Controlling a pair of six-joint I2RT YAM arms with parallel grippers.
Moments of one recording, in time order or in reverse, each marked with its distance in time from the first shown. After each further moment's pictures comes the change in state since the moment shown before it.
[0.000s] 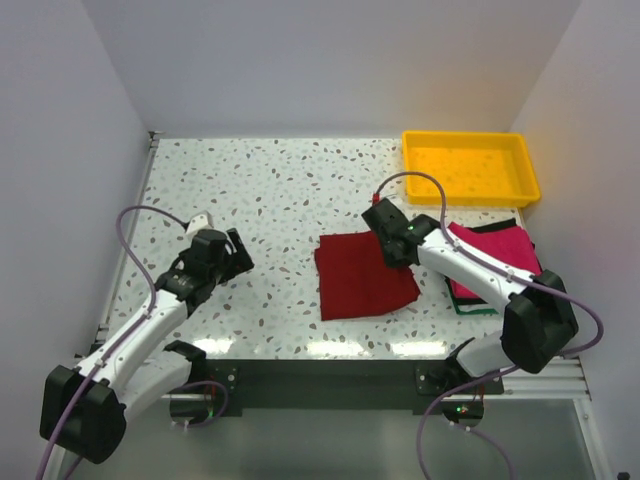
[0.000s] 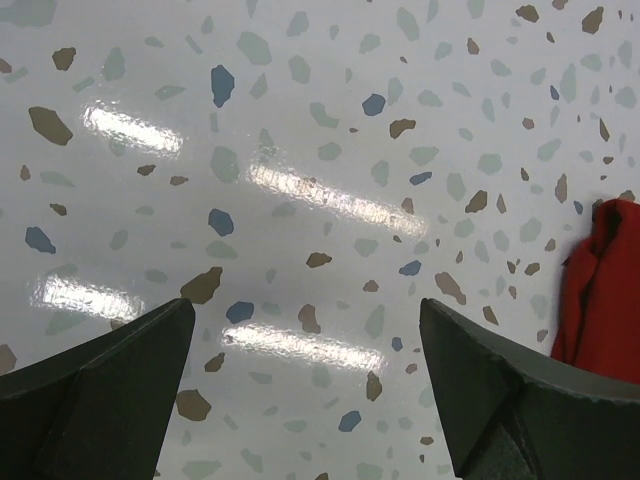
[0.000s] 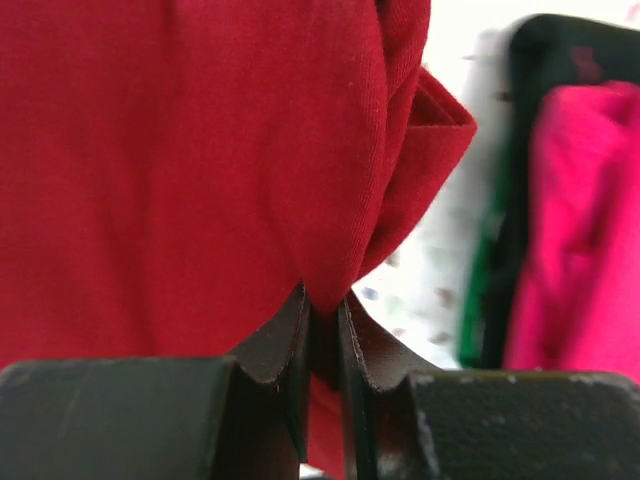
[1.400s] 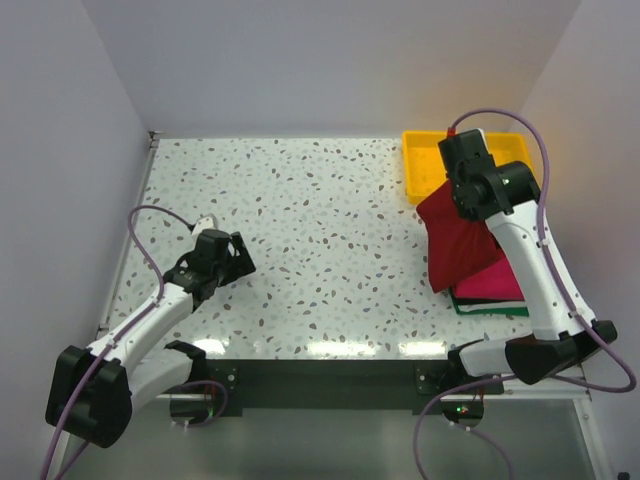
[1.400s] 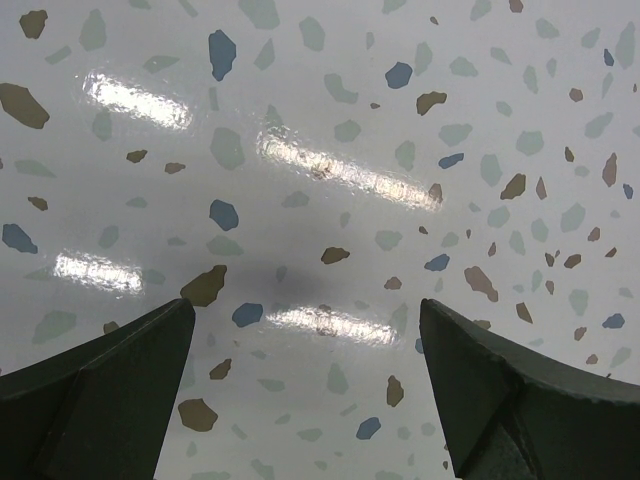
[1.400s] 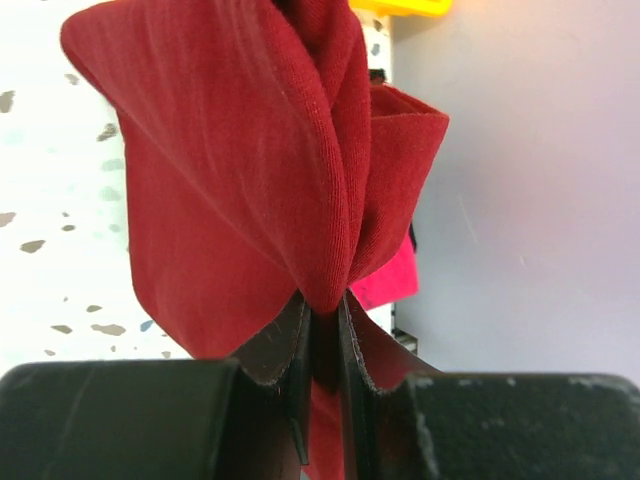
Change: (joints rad) left arm 0.027 0.098 -0.026 0.053 0.046 0.027; right arm -0.279 -0.085 0.656 -0.570 0.230 -0.285
